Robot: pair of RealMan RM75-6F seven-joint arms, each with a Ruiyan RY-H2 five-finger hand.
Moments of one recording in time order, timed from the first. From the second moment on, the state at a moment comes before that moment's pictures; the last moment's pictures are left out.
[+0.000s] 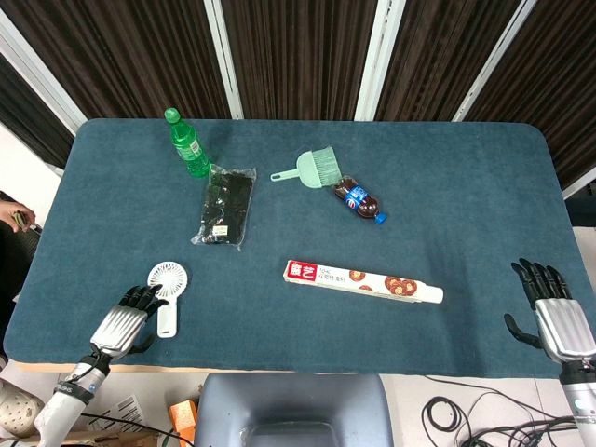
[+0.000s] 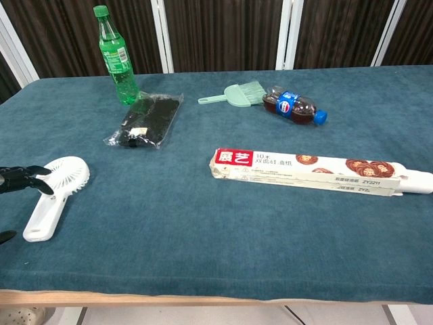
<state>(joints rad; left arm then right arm) -0.39 -1.32 0.05 -1.49 1.40 1.03 0.17 0.12 -1.17 0.02 -1.37 -1.52 1.40 0.16</state>
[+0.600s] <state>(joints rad) -0.40 -1.32 0.05 -1.49 1.39 1.01 0.18 0.12 -1.17 0.02 -1.37 -1.51 1.39 0.16</state>
